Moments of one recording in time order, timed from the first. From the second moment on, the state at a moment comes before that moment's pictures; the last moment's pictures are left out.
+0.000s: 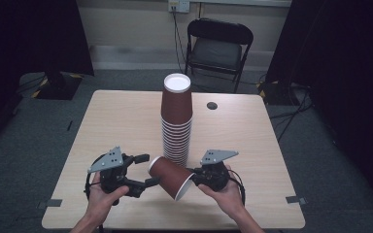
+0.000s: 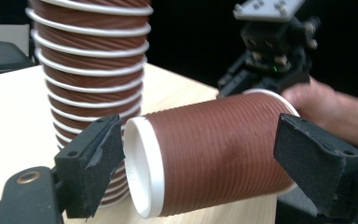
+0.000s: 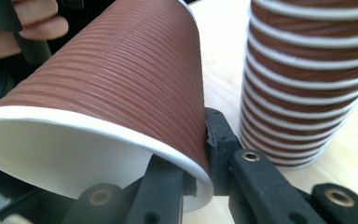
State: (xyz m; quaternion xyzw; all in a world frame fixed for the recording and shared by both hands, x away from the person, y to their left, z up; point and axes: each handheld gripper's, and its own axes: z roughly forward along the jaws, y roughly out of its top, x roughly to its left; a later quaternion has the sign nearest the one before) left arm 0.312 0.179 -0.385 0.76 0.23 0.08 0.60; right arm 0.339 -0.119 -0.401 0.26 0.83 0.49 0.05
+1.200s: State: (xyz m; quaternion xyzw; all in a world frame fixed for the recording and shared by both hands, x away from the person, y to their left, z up) left arm 0.299 0.139 -0.408 0.87 0.09 0.10 0.47; right arm 0.352 -0.110 -0.410 0.22 0.90 0.36 -0.06
